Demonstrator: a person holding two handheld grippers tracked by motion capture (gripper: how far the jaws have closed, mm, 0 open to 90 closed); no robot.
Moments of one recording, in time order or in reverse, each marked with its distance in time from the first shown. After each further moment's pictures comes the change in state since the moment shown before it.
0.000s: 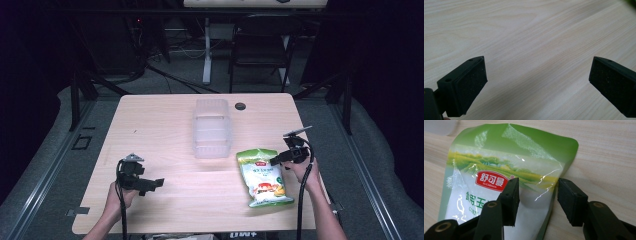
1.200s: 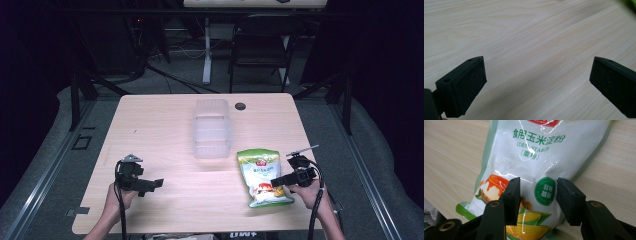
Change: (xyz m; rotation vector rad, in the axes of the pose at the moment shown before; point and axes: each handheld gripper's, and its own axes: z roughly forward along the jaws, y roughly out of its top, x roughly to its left) left arm -0.001 -0.002 -0.004 -0.013 -0.008 -0.015; right arm 0.036 -0.071 -0.031 -0.013 0.075 -0.117
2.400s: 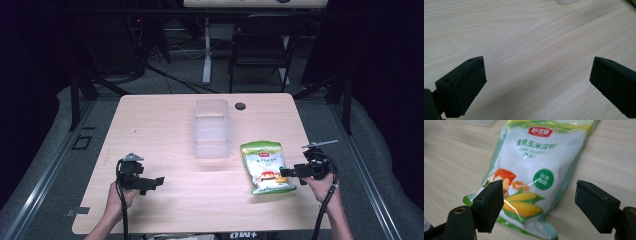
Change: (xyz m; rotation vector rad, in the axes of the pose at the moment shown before) left arm -0.002 0.005 0.003 -0.011 0.028 -0.006; right arm -0.029 0.007 -0.027 -0.160 -0.020 -0.014
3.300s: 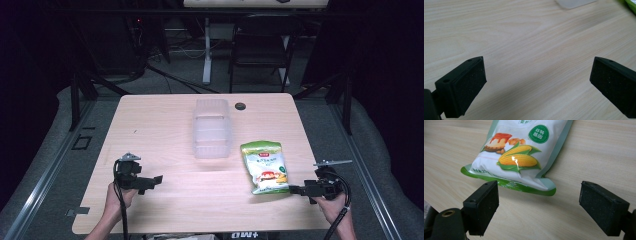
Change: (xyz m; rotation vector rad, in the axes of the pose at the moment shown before) left arm 0.002 -0.001 -0.007 -0.019 0.003 -0.025; right arm -0.003 -0.058 -0.020 -0.025 -0.009 0.044
